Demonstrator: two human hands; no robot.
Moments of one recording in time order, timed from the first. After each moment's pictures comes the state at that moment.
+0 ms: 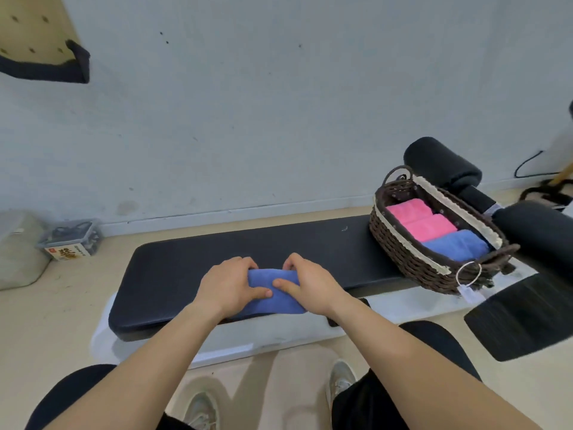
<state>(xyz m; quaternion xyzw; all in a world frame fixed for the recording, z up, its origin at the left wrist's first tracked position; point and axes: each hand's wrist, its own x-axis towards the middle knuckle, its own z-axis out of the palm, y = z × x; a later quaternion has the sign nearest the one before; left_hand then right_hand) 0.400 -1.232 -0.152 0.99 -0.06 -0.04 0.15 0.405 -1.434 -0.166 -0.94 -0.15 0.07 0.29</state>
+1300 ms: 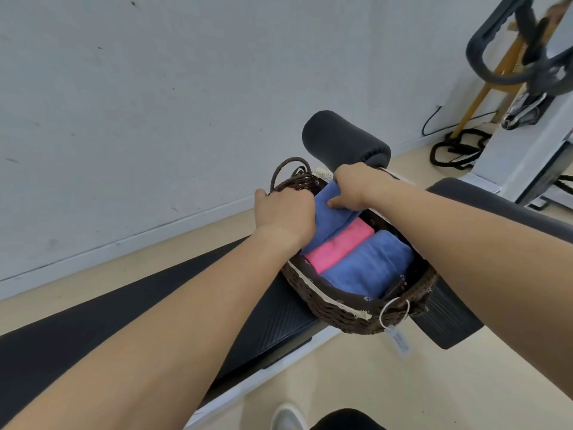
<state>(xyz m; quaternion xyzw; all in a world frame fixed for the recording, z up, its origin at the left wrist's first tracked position) 0.572 -1.585 -0.099 0.96 -0.25 0.08 0.01 0.586 -1.745 -0.082 -1.00 0.09 0.03 -0.02</state>
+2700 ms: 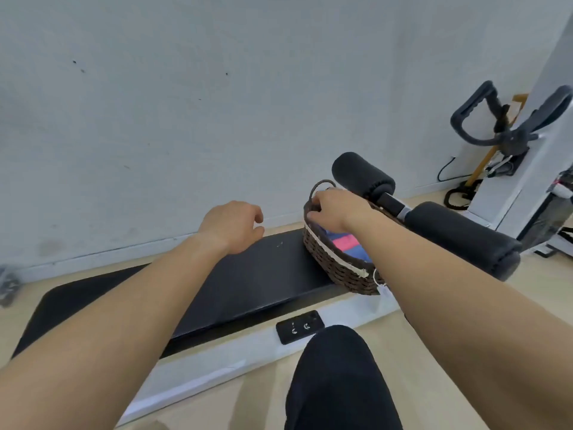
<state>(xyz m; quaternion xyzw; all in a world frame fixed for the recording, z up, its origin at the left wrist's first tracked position) 0.466 -1.384 -0.033 0.98 -0.20 0.03 0.06 0.452 -1.609 -0.013 -1.00 0.01 -0.01 0.04</state>
